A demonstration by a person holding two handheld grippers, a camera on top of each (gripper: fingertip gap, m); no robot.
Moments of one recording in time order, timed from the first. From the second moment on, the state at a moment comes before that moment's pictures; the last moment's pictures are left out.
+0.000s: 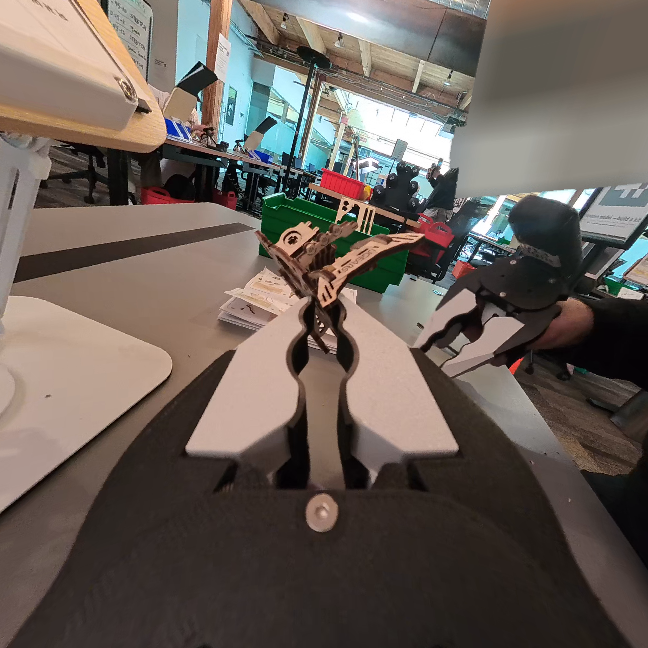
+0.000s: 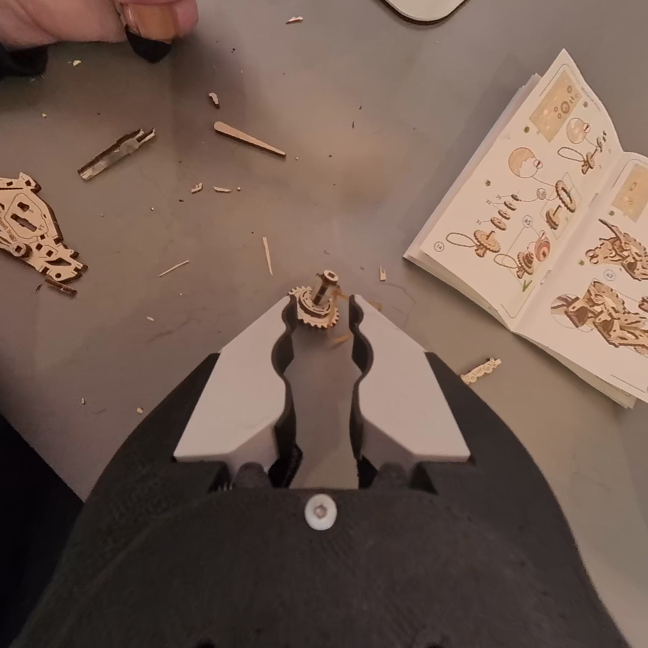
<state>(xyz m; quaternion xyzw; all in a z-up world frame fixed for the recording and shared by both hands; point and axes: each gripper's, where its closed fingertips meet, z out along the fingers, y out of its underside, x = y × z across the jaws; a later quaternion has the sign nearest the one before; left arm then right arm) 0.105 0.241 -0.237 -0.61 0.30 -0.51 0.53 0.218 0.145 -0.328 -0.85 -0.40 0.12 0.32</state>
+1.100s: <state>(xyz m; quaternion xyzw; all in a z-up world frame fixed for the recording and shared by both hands) 0.102 0.236 -0.237 -0.61 0.30 -0.52 0.52 0.205 0.133 -0.334 -0.86 -0.38 0.10 0.32</state>
